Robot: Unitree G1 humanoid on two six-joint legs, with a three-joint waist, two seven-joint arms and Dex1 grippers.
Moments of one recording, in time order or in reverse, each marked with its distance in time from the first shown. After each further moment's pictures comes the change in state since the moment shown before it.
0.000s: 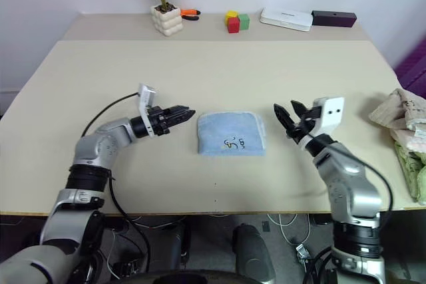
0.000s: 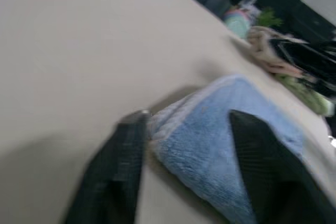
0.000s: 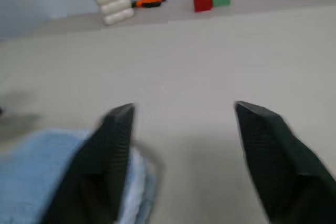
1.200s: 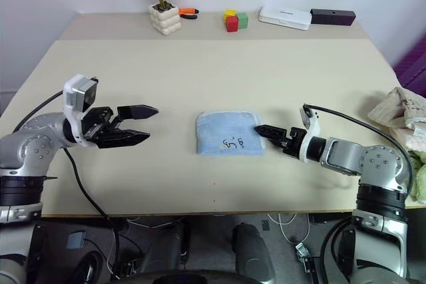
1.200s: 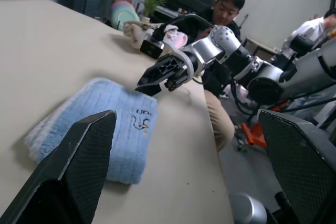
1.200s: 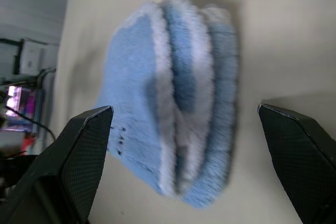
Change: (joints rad) left arm 0.140 0.320 0.064 -0.290 -0.218 0.062 -0.437; right arm -0.235 -0.100 -0.041 0.392 0.502 0.764 -0.111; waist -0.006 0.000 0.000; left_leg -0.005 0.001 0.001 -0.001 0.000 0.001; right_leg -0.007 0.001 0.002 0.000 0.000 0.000
